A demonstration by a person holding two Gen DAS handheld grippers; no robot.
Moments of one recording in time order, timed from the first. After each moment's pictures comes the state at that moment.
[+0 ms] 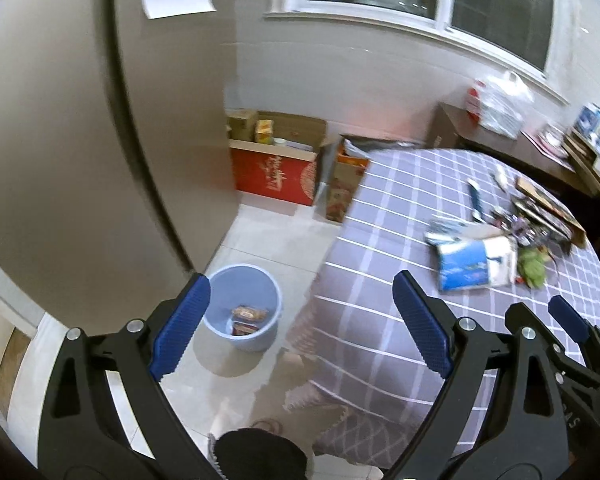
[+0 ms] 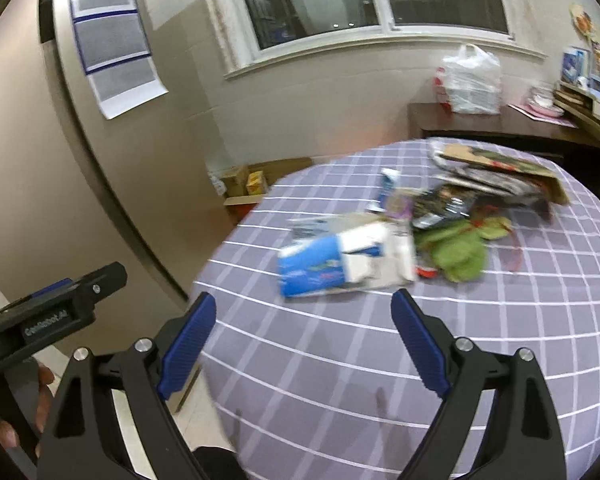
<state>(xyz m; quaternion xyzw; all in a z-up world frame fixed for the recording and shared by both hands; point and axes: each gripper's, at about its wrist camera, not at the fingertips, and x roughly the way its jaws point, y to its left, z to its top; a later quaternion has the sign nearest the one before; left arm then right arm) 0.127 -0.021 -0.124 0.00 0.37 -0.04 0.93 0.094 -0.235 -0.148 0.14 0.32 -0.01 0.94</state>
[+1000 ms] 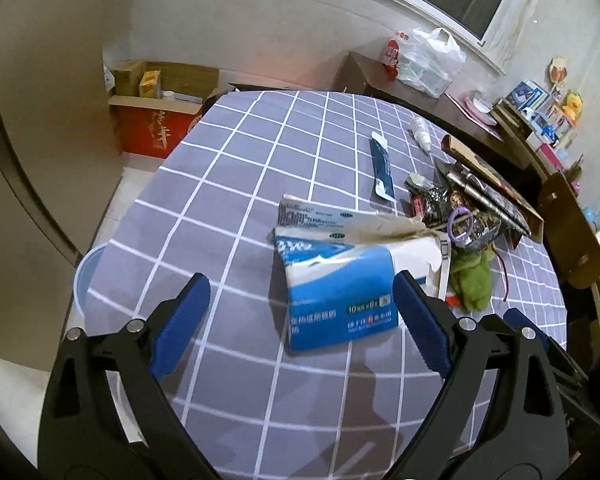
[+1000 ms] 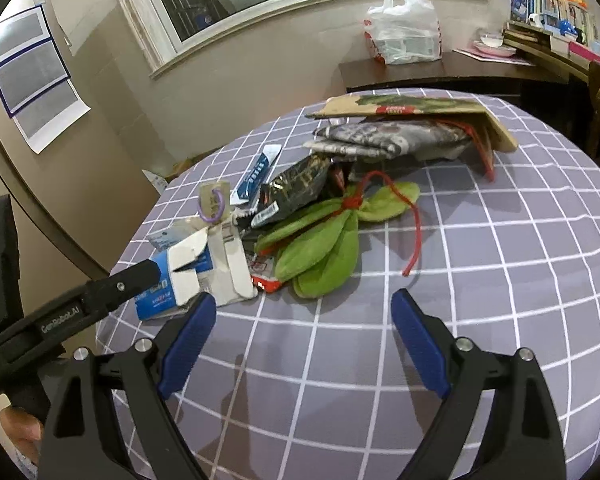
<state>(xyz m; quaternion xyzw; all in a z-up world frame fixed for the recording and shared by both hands) 0.209 -0.135 -0.193 -0.06 0.44 -0.21 0.87 0.125 -0.336 -0.187 0.20 0.37 -0.07 0.91</state>
